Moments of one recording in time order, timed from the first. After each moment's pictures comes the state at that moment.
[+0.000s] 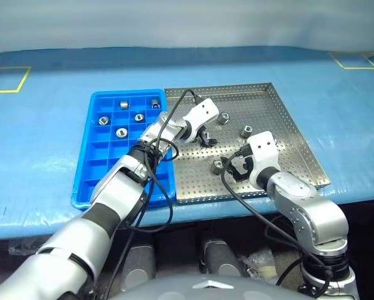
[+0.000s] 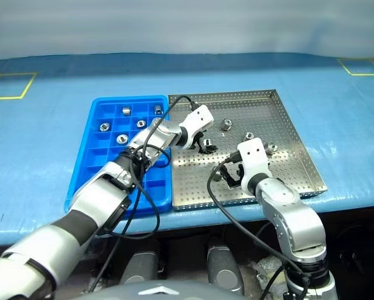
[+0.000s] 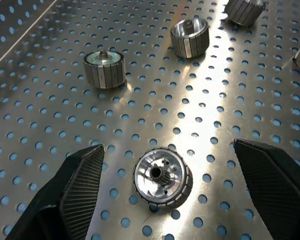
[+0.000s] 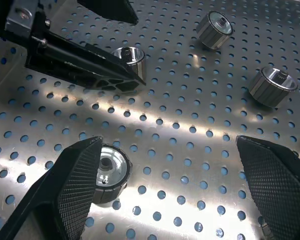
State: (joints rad) left arm -1.08 0.03 -0.41 0.95 0.02 0.41 -0.69; right arm -0.11 -0.34 0.01 -0.65 0.25 1.12 0.17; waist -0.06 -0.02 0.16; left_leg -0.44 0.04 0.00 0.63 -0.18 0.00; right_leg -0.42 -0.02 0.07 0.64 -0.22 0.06
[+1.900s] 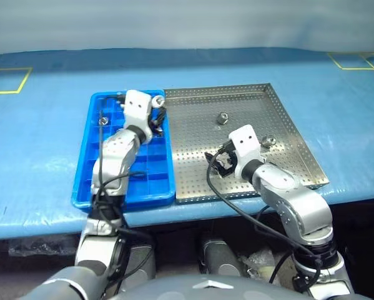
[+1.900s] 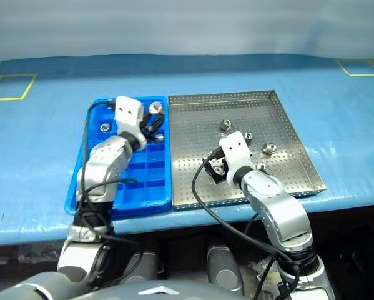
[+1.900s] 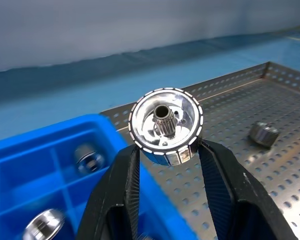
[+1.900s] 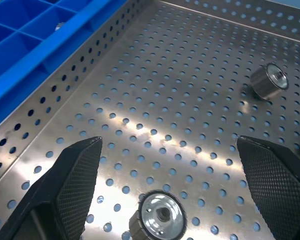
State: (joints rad) left arm -0.39 0.12 0.09 -0.21 -0.04 0.67 -0.27; right arm -0.23 -0.34 0.17 -0.57 0.23 1.01 0.23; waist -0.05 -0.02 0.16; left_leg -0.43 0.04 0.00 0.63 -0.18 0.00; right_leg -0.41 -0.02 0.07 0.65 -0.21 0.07
